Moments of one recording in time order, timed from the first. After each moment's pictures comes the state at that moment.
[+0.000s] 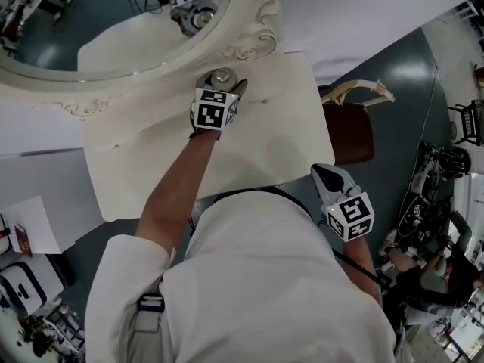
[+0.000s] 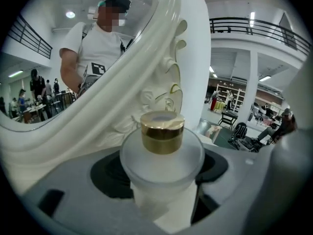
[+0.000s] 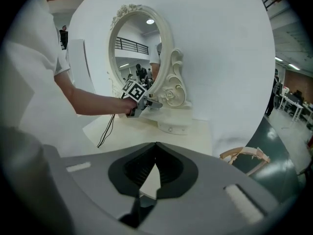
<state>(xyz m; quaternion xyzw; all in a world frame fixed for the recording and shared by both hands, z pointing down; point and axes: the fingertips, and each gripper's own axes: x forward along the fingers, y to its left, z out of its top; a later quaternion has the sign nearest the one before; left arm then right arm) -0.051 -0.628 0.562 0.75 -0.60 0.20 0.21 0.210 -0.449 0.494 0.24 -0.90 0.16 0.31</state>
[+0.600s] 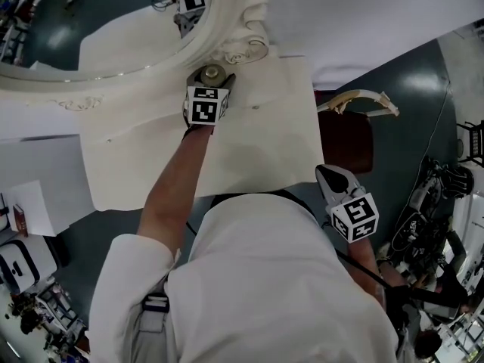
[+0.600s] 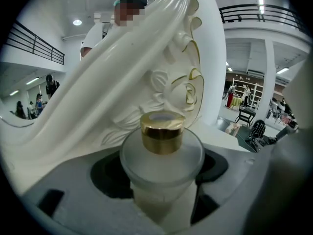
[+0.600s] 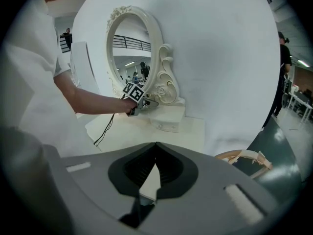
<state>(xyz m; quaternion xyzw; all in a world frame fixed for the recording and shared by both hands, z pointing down) -0.063 -0.669 0.591 0.68 -0.66 0.22 0.21 0.266 -0.519 0.507 0.20 -0.91 0.17 0.32</state>
